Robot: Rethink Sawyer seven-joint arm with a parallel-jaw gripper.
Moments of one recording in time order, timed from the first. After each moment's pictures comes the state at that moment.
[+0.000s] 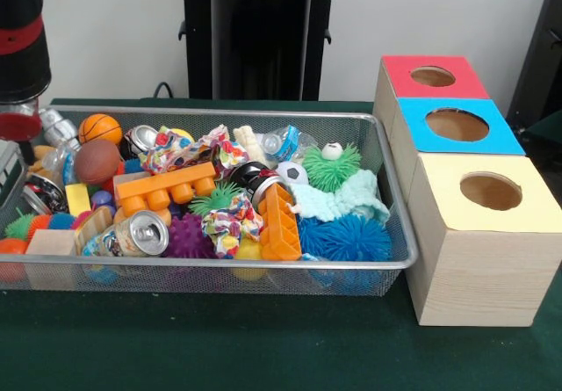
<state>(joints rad) -0.98 -0.48 0.68 1.32 -0.89 1.32 -0.11</state>
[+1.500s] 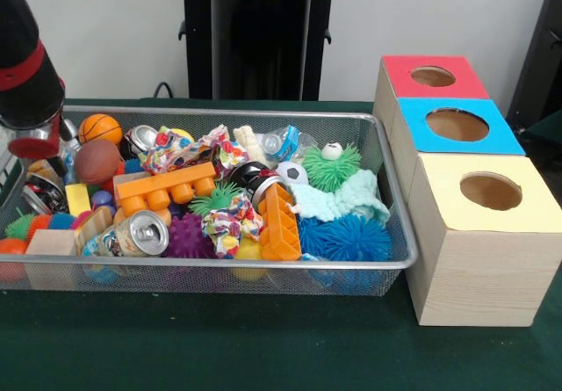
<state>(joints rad) -0.96 -0.37 0.57 1.26 -0.72 1.32 -0.11</state>
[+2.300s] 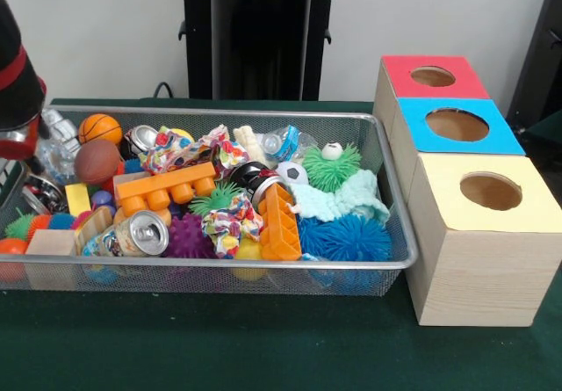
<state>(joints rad) -0.92 -0.37 0.48 1.20 -0.72 1.32 -0.11</state>
